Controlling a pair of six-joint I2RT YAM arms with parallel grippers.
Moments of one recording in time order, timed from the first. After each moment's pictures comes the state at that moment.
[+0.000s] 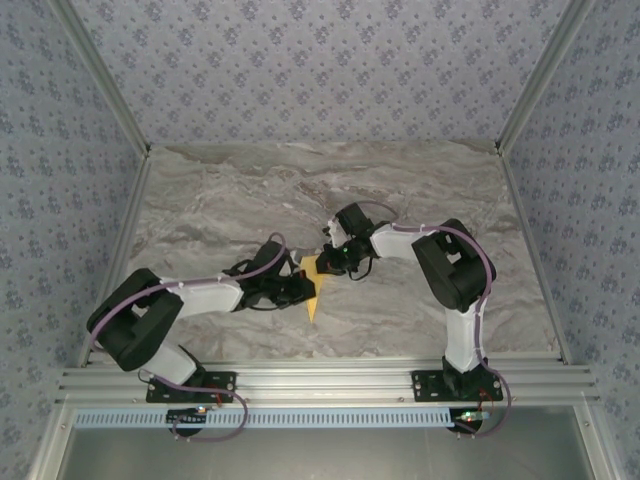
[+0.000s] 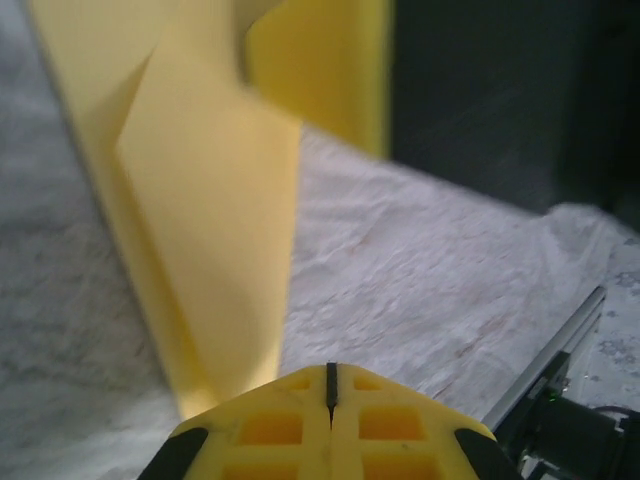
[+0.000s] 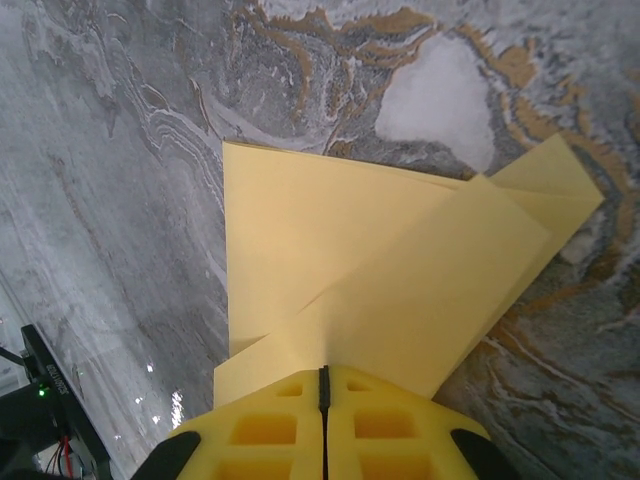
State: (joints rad) left arm -0.74 1.51 0.60 0.09 0.43 -0.98; right arm 0.59 1.98 1.12 -0.26 -0.62 0.51
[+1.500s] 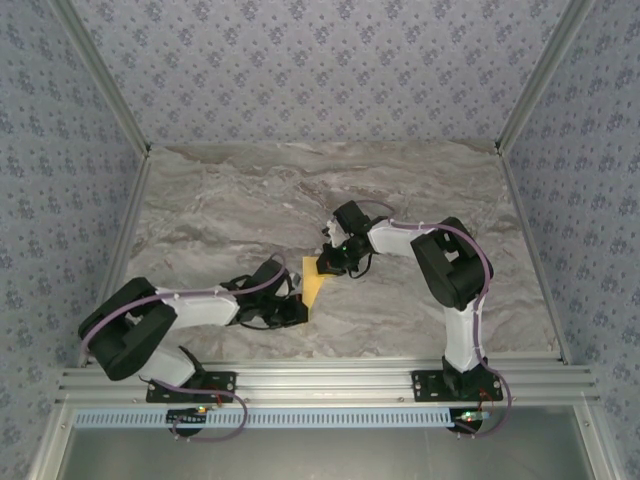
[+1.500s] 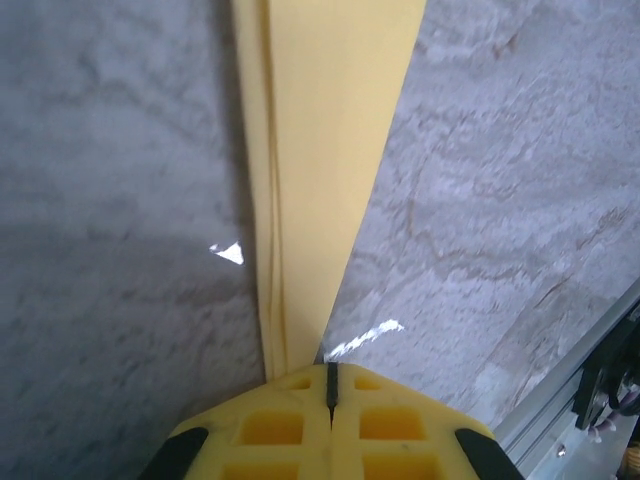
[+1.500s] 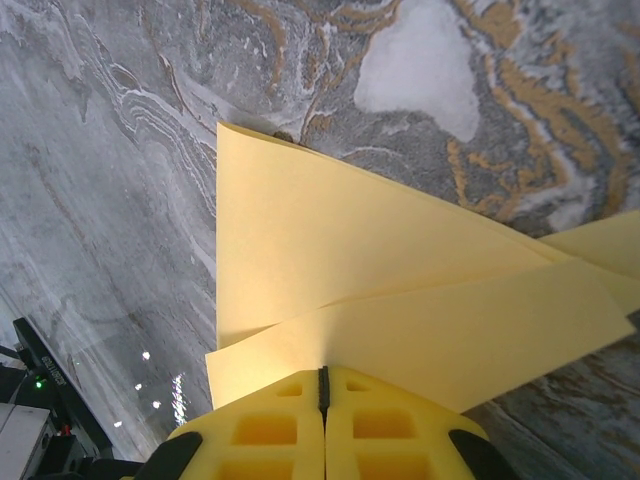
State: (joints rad) left arm -0.81 1.44 0.47 -0.01 0.42 -0.92; right arm 0.59 2.00 1.19 -0.38 -0.61 0.50
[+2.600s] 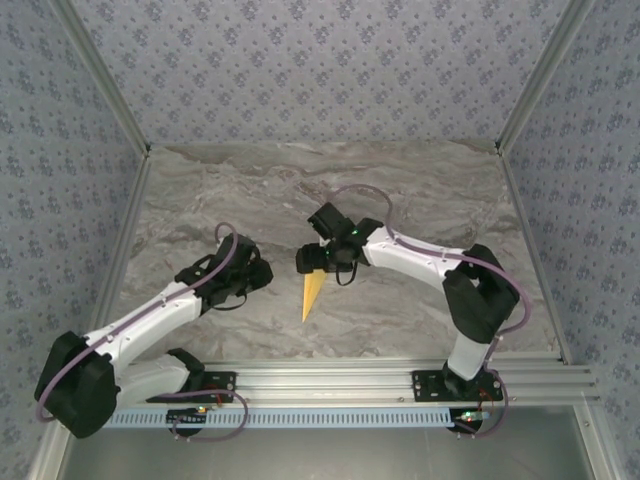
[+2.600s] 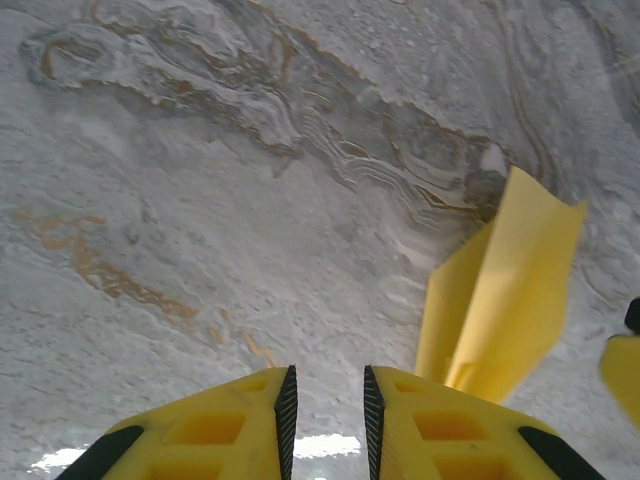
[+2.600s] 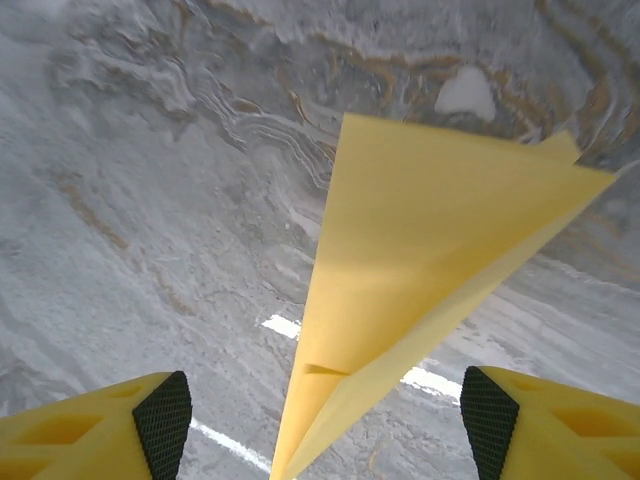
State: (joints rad) left arm -0.61 1.11 0.63 -0.44 -0.04 -0.87; right arm 0.83 1.76 1.25 -0.58 -0.11 0.67
